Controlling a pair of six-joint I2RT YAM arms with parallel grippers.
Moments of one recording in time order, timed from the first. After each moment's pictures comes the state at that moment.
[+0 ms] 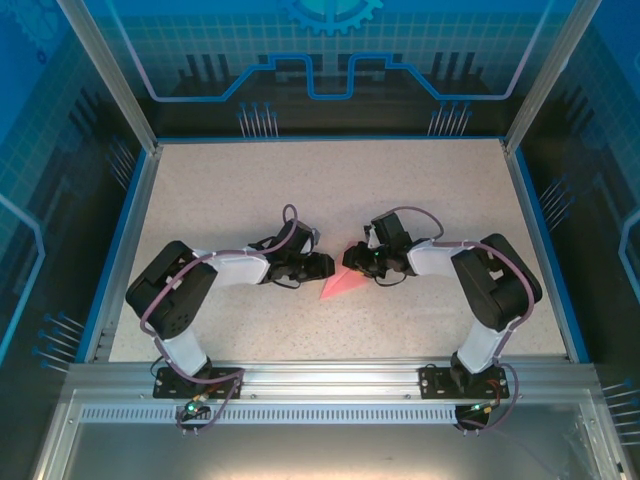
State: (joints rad) left arm -0.60 1.73 0.83 -0.03 0.31 -0.77; right arm 0.49 1.75 0.79 0.01 -0.45 0.83
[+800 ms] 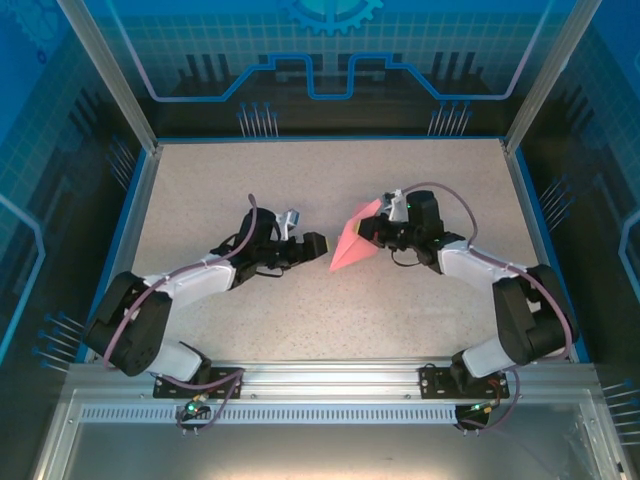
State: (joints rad) left arm -0.46 1.44 0.70 0.14 0.56 -0.83; right arm 0.33 1.47 0.77 0.15 -0.66 0.82
